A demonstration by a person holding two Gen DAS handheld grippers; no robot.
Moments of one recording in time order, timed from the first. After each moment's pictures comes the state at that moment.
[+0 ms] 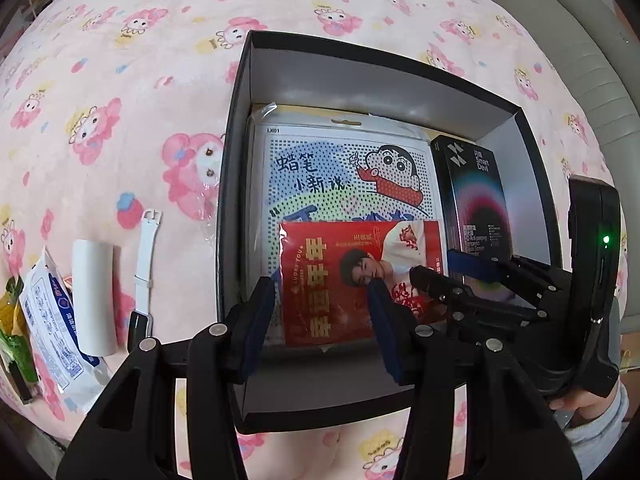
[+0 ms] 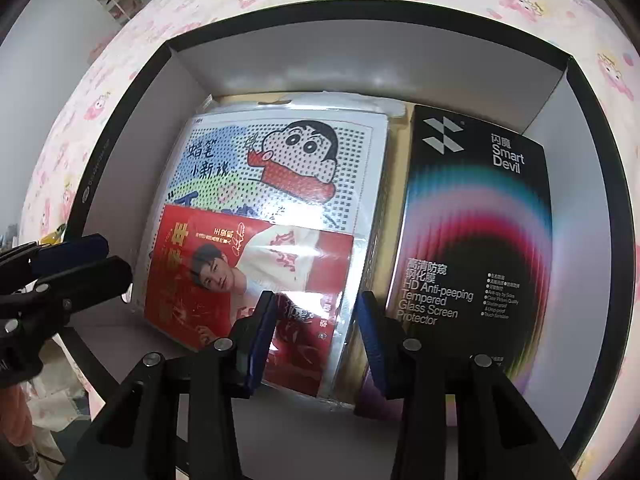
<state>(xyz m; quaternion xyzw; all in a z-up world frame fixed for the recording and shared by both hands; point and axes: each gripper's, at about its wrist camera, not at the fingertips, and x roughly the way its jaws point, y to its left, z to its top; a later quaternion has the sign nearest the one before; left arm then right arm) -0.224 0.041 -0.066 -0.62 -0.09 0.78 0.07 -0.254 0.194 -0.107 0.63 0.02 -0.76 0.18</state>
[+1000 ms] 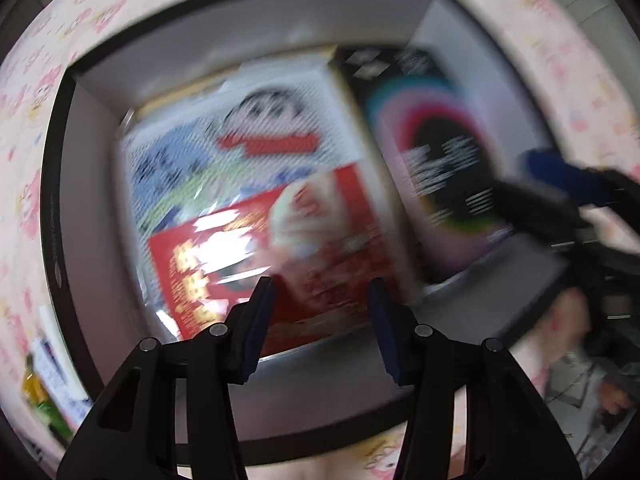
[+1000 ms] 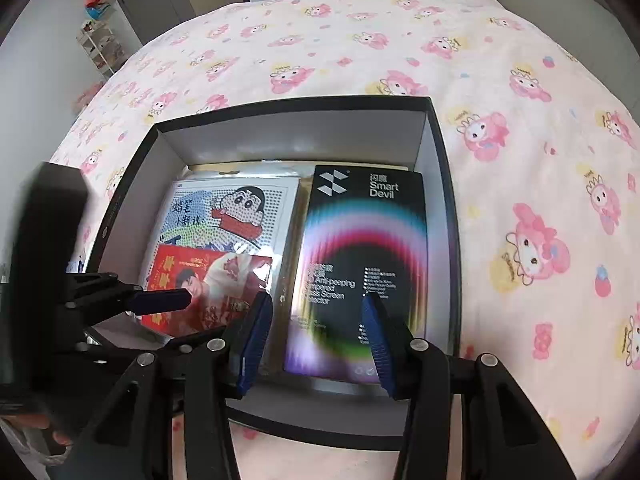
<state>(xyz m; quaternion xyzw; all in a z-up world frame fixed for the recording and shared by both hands) -0.233 0.135 -0.107 -0.67 0.07 0.73 0.12 -0.230 0.261 -0.050 0.55 -0.01 -0.83 0.12</state>
